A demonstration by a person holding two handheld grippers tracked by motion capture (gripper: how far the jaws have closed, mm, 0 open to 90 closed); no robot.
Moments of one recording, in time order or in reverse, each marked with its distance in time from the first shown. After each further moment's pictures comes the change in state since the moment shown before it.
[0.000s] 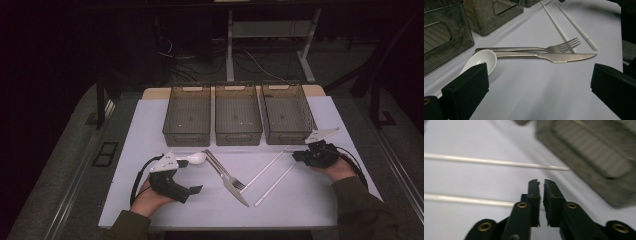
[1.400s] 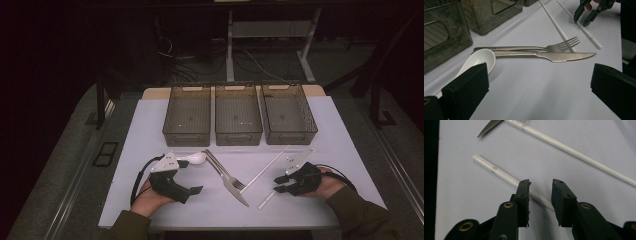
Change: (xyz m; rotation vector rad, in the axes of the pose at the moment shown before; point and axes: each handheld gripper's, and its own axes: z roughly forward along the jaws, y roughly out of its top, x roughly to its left) left arm -0.001 0.000 0.001 0.004 -0.006 0.002; right arm 0.070 0.001 0.015 0.078 0.336 -0.368
